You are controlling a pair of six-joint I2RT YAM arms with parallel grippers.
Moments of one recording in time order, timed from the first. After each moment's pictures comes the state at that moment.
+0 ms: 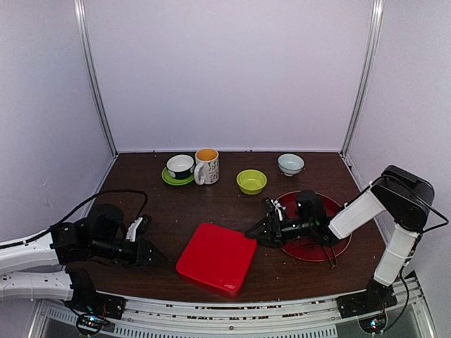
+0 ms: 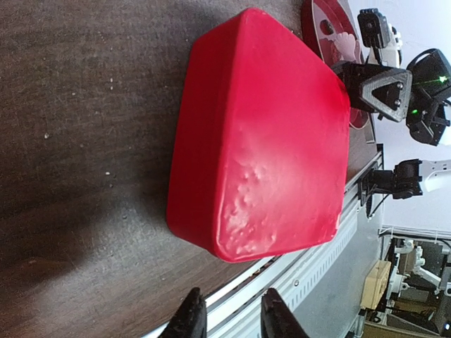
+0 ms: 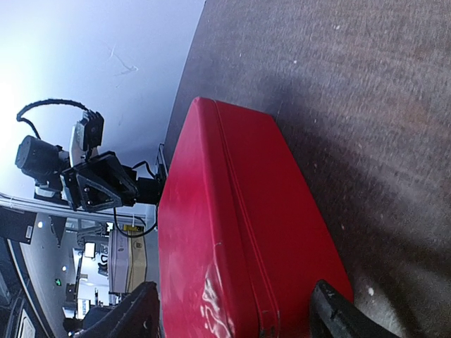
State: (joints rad) left arm -0.87 0.74 0.42 -0.42 0.32 -0.91; right arm 0.68 1.77 0.57 0.77 -0.78 0.91
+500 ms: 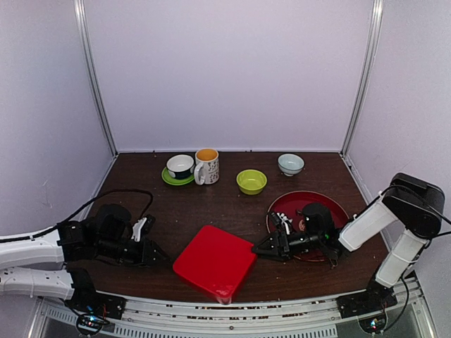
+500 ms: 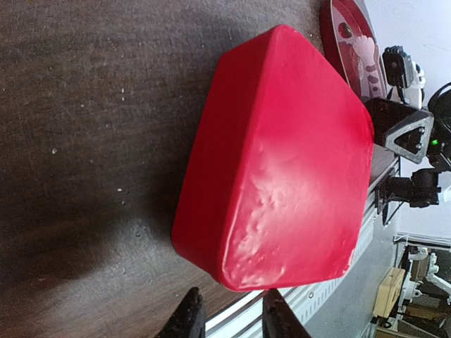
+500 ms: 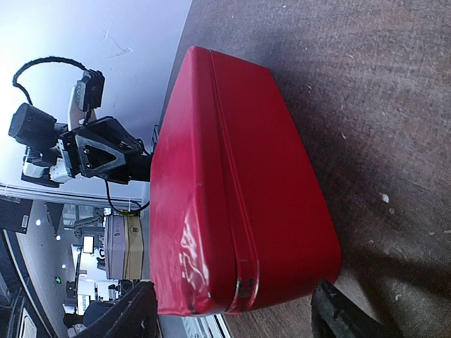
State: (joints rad) left arm -0.88 0.82 0.42 -0.38 0.27 -0.90; right arm 0.74 1.67 0.40 0.82 -0.74 0.93
